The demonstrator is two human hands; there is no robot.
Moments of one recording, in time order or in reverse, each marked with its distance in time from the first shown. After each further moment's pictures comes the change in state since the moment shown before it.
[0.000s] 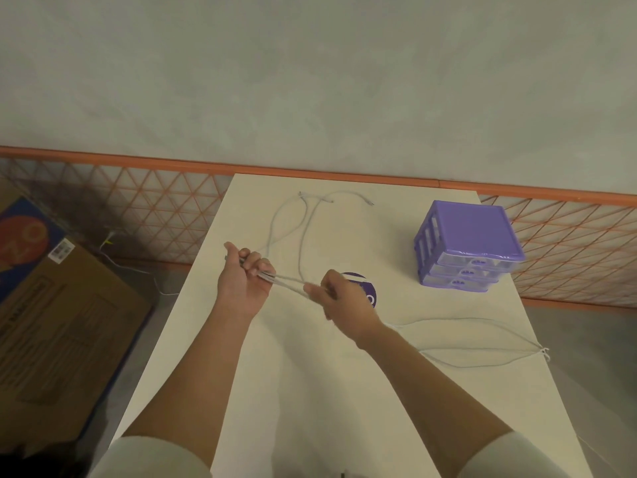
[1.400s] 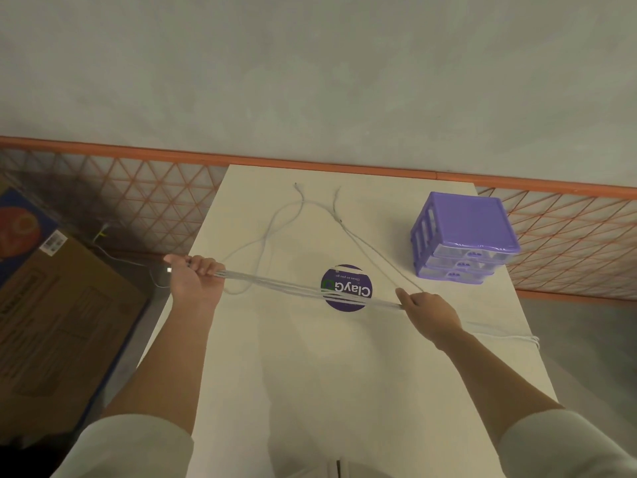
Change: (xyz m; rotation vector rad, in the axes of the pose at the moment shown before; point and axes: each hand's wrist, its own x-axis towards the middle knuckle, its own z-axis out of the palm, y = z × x) left_hand 0.017 0.043 -0.045 0.002 0.256 0.237; right_hand -0.014 0.105 -0.093 -0.607 0.079 0.357
